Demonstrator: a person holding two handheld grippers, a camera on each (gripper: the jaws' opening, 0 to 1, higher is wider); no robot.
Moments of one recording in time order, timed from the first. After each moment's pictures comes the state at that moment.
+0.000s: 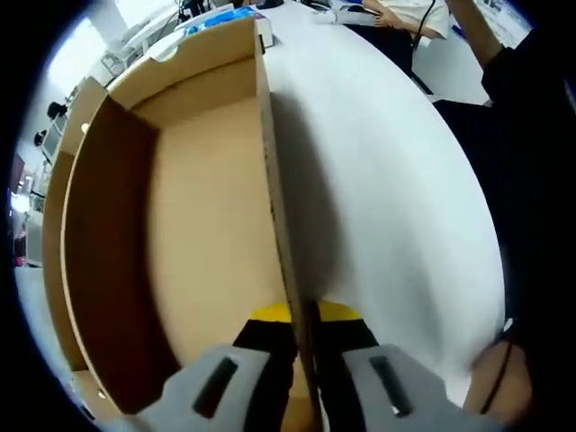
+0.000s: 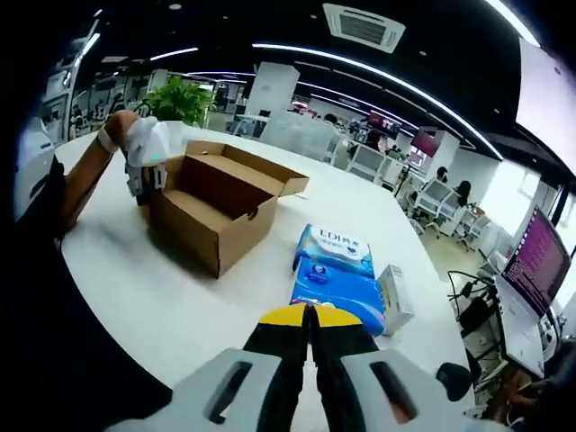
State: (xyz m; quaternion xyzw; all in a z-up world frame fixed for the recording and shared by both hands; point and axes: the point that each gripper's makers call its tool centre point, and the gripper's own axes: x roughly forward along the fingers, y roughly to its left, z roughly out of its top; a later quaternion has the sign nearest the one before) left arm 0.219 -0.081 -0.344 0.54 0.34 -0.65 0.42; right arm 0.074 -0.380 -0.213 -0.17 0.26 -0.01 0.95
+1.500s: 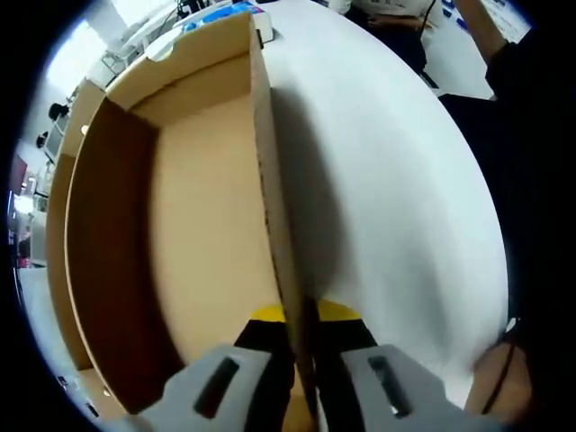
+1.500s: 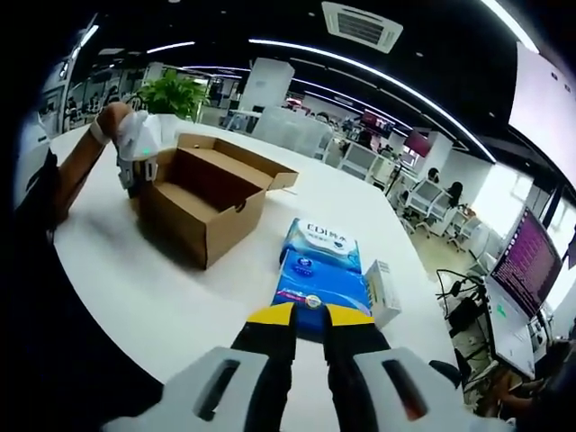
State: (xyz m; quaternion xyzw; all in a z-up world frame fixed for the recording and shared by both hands) left arm 0.223 -0.080 -0.343 0.55 0.34 -0.63 0.42; right arm 0.073 -0.389 -0.211 -0.18 0.26 -0.02 0.95
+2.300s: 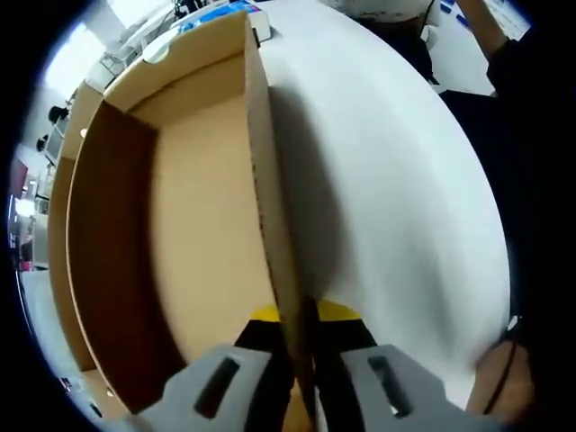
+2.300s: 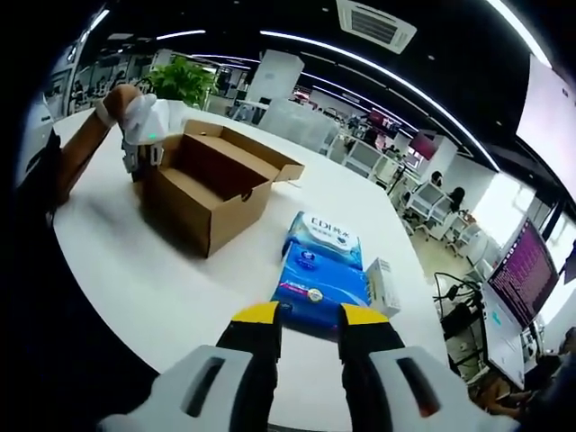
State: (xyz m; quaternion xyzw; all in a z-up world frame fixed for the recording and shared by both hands) left arm 0.223 -0.081 -0.343 0.56 0.33 -0.63 0.42; right arm 0.068 -0.385 -0.215 -0.21 0.28 -0.02 0.94
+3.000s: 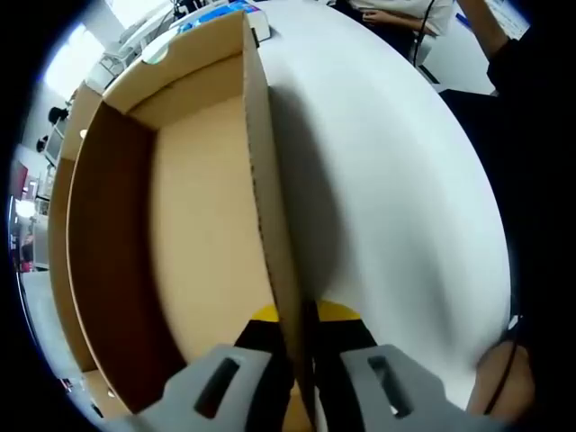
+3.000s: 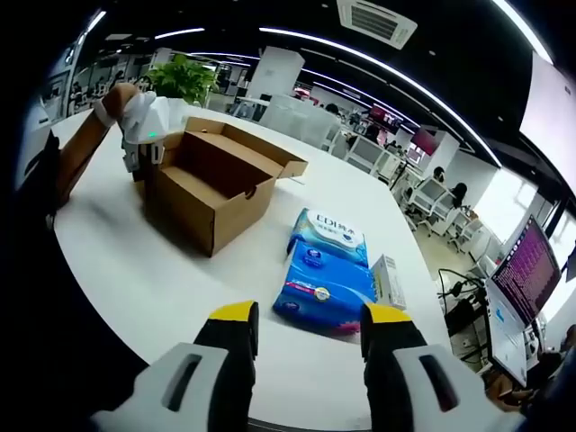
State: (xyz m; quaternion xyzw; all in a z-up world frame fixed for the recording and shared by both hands) left arm 0.220 -0.081 -0.343 0.57 0.33 -0.63 0.42; right arm 0.069 -0.380 -0.220 -0.21 0.29 -0.02 0.94
